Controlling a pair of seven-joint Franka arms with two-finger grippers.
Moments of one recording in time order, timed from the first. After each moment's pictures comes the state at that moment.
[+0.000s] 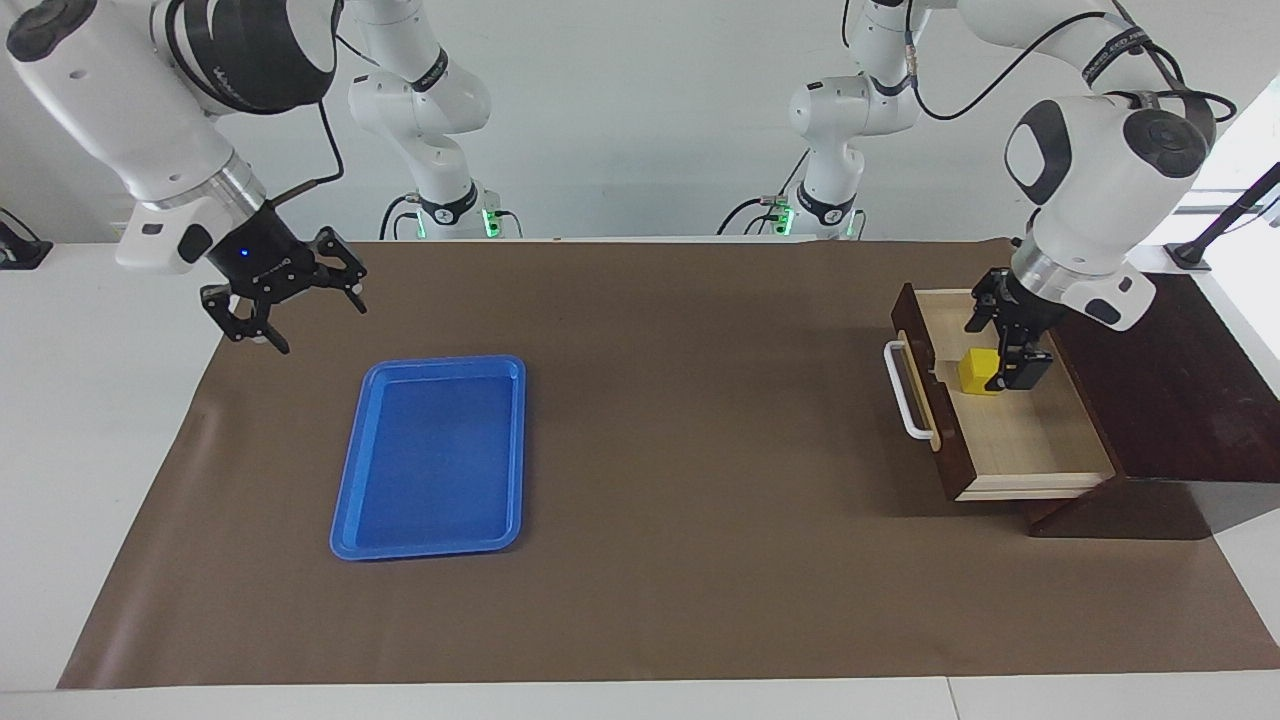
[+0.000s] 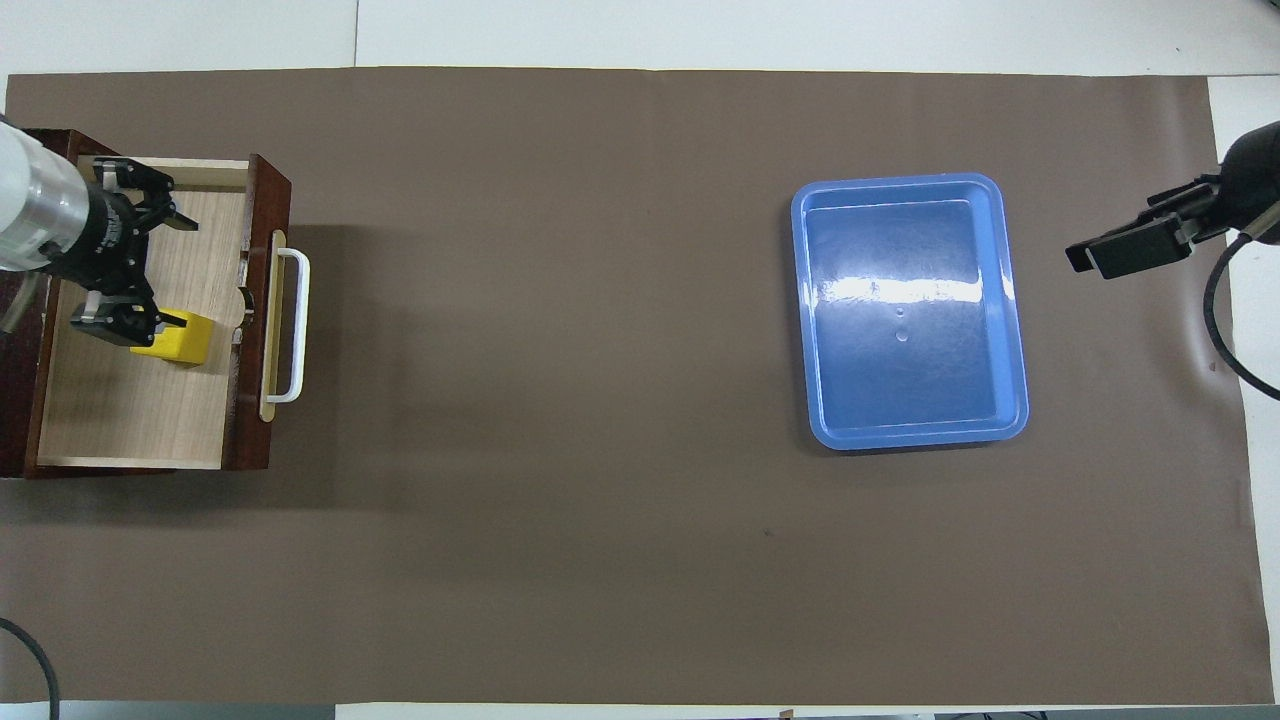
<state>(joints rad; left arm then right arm) -0.03 0.15 -0.10 -1.65 0.03 1.78 -1.58 0.01 0.10 -0.07 -1.49 0.18 1.60 -0.47</state>
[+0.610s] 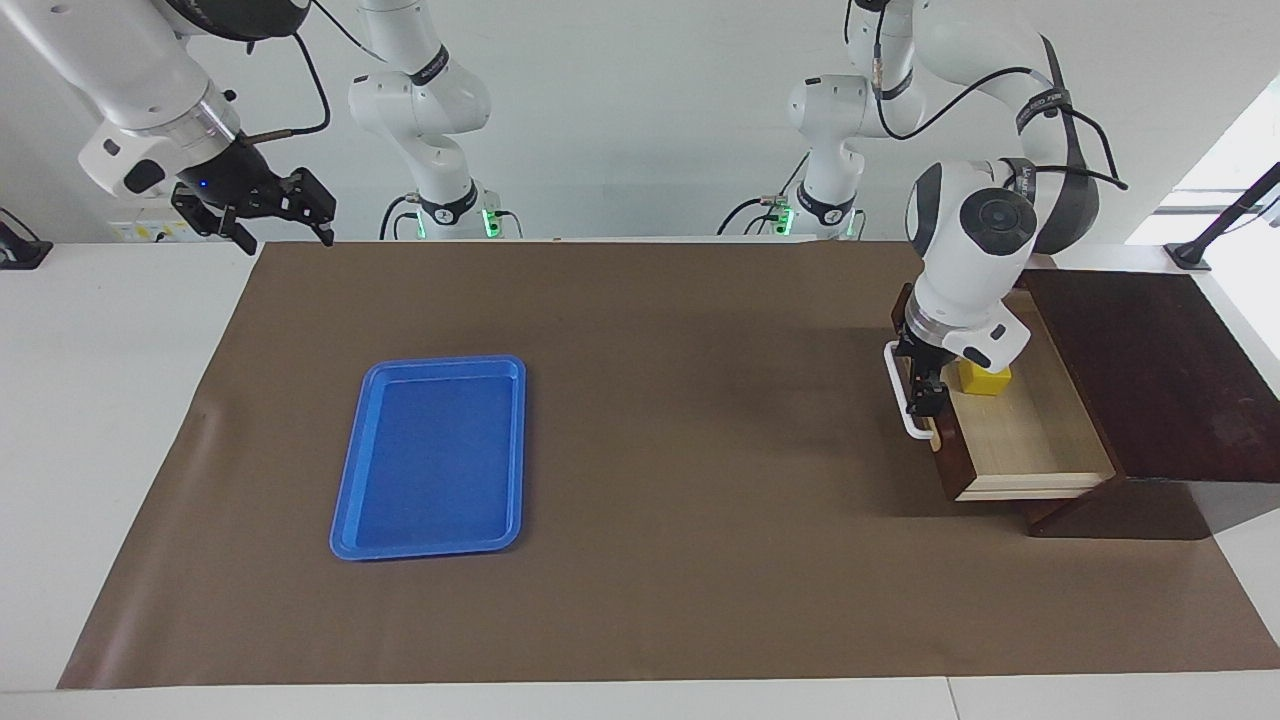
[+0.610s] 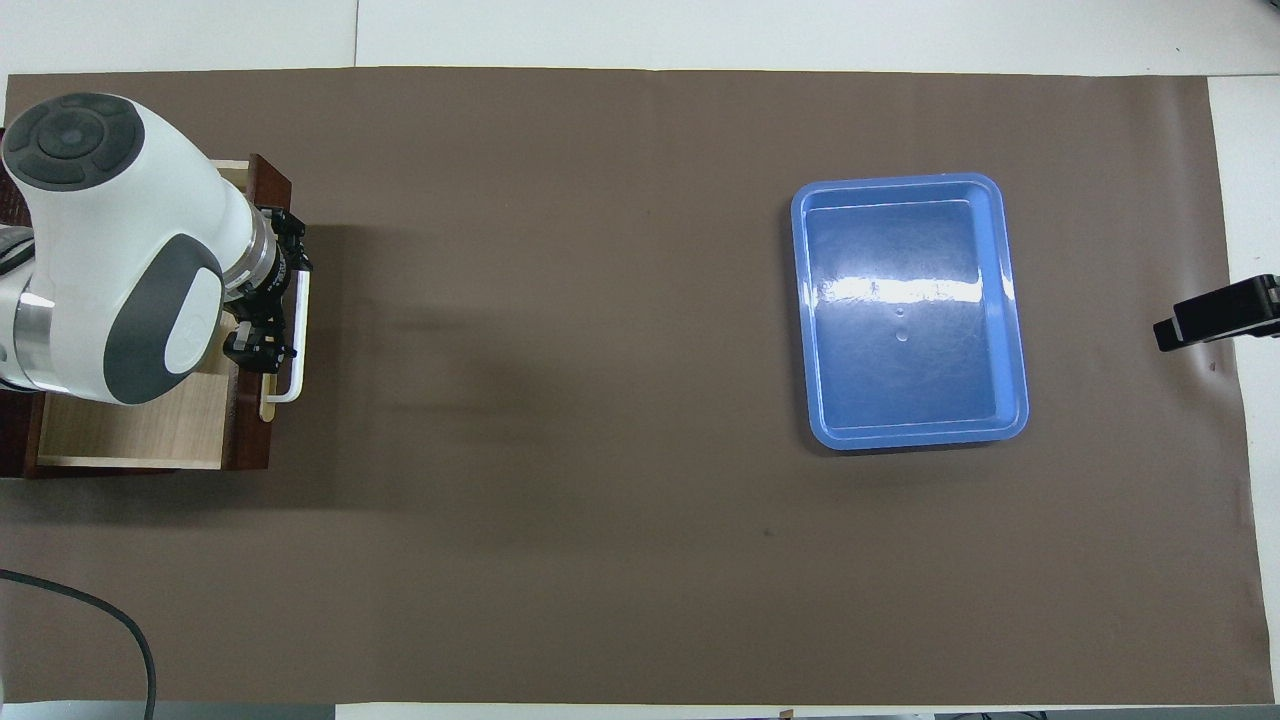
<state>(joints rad) -0.12 0.18 -0.08 -1.81 0.16 1.89 -1.68 0.02 -0.03 -0.11 -1.57 0.03 1.37 -0.11</state>
